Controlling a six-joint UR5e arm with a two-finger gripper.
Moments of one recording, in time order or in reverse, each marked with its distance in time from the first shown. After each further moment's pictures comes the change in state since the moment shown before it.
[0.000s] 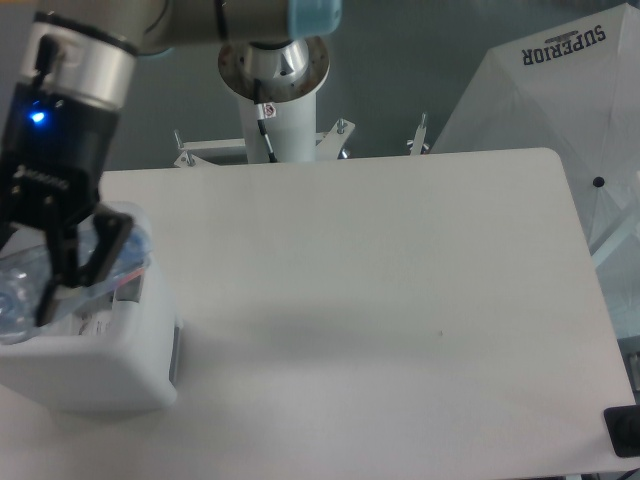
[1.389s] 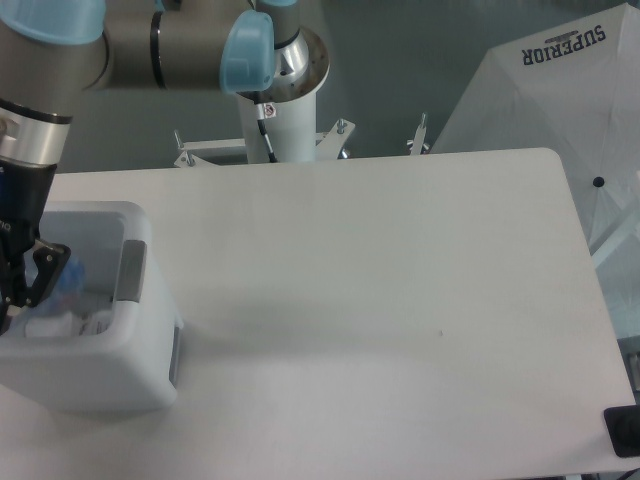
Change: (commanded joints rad) arm -0.061 0.029 -0.156 -0.003 0.002 -0.072
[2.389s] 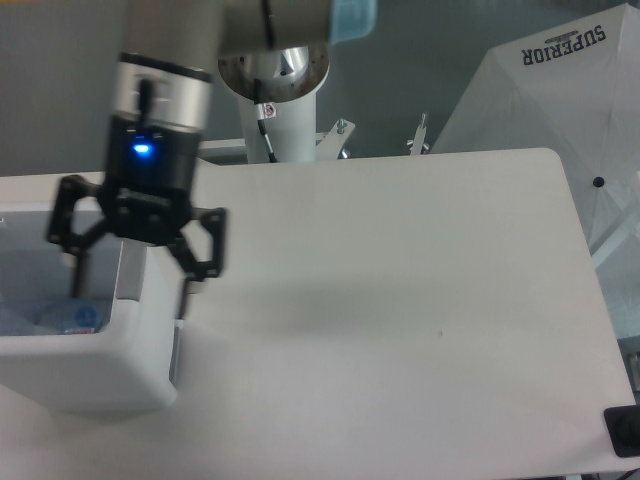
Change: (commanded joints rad) arm 0.340 0.043 0.011 -0.003 0.011 0.170
